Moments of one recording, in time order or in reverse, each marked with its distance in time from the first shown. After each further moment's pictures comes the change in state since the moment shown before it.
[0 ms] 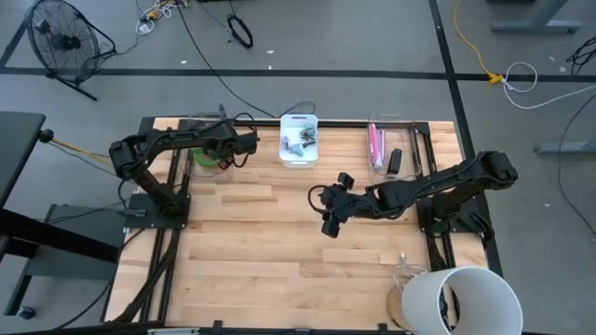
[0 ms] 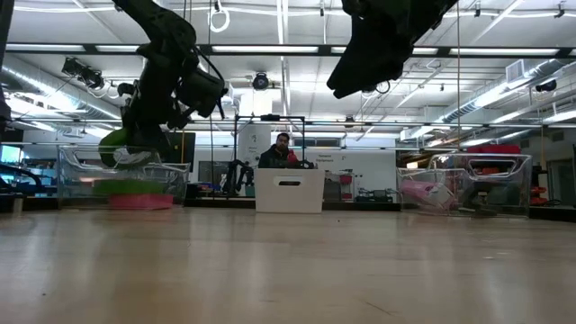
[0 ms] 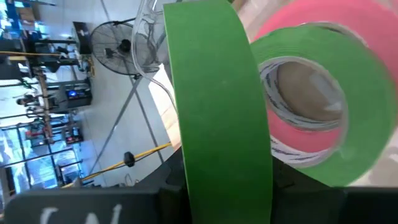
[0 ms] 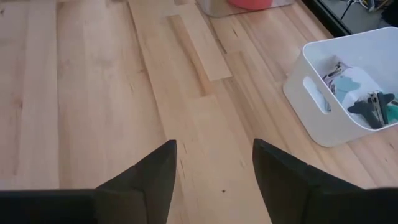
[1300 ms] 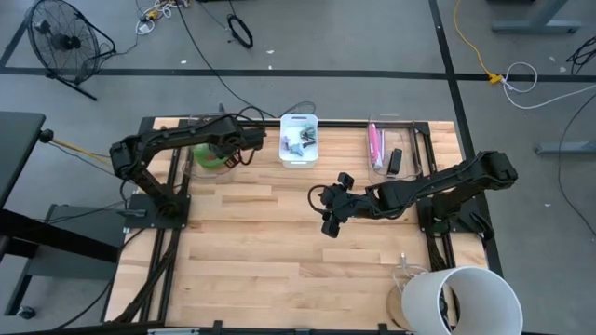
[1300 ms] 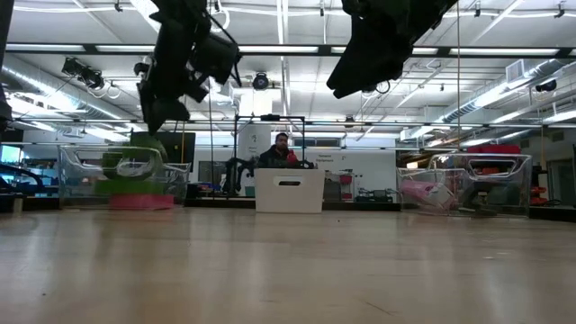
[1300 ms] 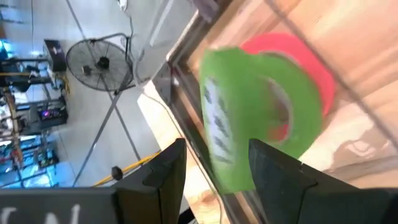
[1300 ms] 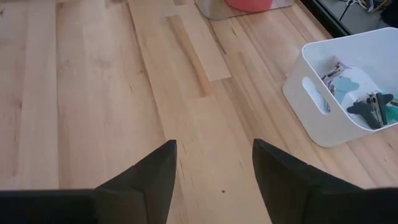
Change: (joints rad) left arm -0.067 -0.003 0.208 -0.150 0.102 0.019; right arm 0.000 0.000 0.001 0.000 0.002 0.000
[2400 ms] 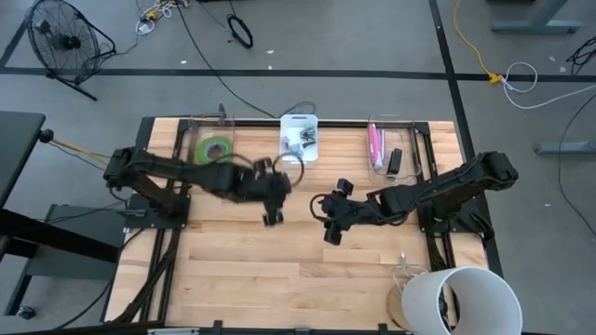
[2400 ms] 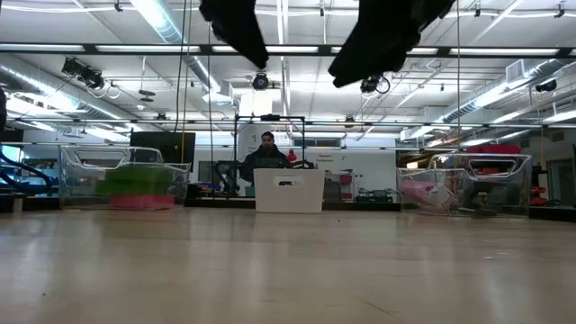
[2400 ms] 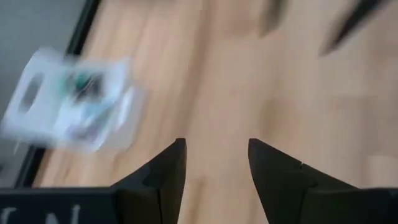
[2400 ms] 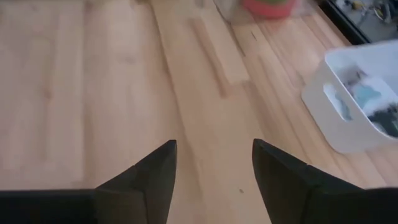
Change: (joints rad) left arm -0.595 -0.027 0.180 0.590 0.330 0.270; right arm 0.059 0.000 0.000 0.012 -0.001 -0.010
